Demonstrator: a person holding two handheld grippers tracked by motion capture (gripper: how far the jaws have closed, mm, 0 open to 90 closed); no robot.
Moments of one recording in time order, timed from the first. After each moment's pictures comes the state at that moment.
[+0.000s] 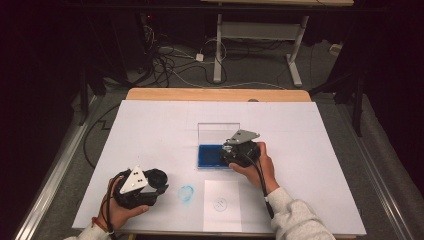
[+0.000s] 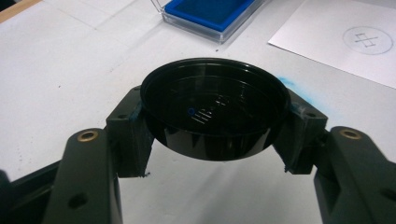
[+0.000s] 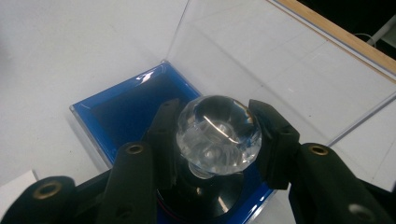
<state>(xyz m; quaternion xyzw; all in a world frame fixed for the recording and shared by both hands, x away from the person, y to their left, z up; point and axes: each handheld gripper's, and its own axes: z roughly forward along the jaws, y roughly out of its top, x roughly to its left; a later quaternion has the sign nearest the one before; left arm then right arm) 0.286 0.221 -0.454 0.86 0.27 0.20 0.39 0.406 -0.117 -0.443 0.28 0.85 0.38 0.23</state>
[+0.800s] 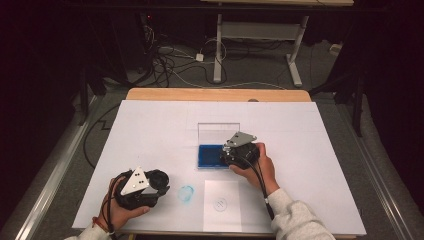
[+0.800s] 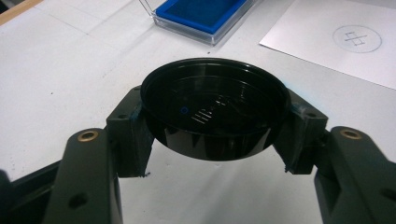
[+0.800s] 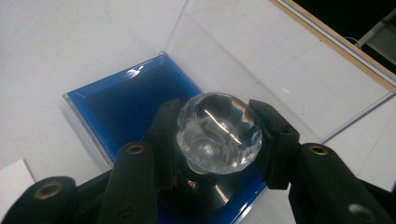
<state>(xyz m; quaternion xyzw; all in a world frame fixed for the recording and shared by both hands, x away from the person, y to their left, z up) 0.285 0.220 -0.453 0.86 0.26 0.20 0.39 0.399 -0.113 -0.443 0.27 0.86 0.36 0.25</state>
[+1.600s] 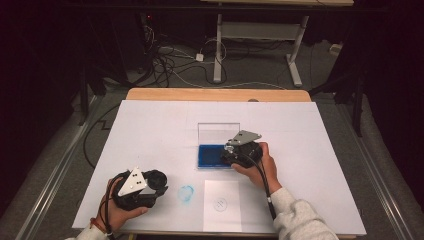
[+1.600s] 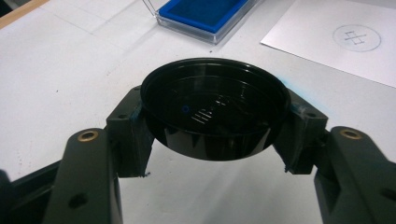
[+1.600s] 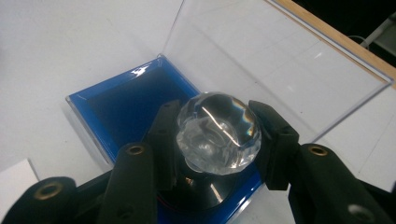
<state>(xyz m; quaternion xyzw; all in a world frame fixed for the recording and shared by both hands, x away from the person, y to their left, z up) 0.283 0.224 -0.452 0.86 0.26 0.20 0.39 0.403 -0.122 -0.440 0.28 0.85 0.37 0.24</state>
